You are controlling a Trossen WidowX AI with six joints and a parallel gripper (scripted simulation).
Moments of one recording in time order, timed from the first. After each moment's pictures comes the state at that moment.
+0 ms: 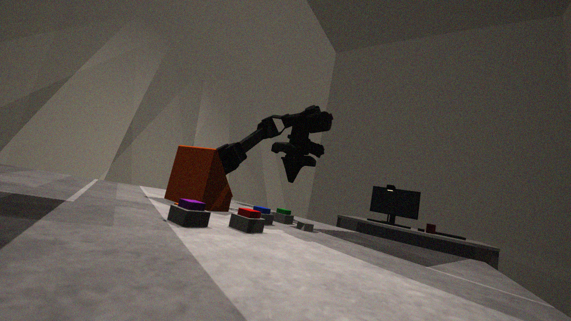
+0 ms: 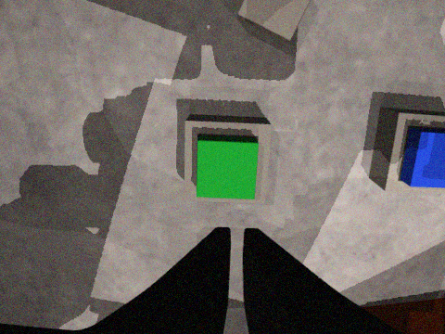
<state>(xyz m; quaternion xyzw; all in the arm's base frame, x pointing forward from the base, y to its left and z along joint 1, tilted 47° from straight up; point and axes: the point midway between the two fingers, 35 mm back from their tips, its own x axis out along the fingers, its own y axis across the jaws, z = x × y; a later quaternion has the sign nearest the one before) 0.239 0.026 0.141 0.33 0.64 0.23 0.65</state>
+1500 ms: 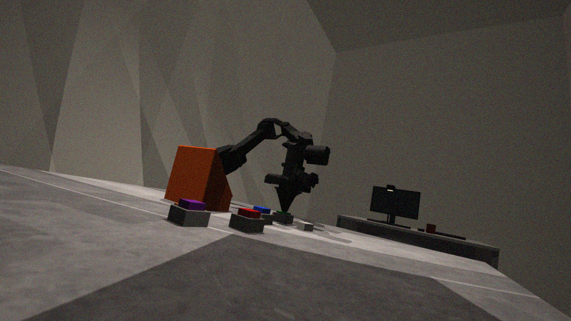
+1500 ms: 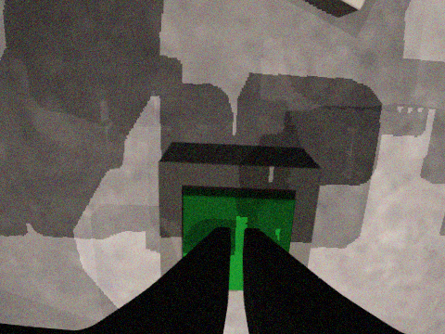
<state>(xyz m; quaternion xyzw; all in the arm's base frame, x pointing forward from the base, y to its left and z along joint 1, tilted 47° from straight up) 0.241 0.095 0.082 0.33 0.64 0.24 0.65</state>
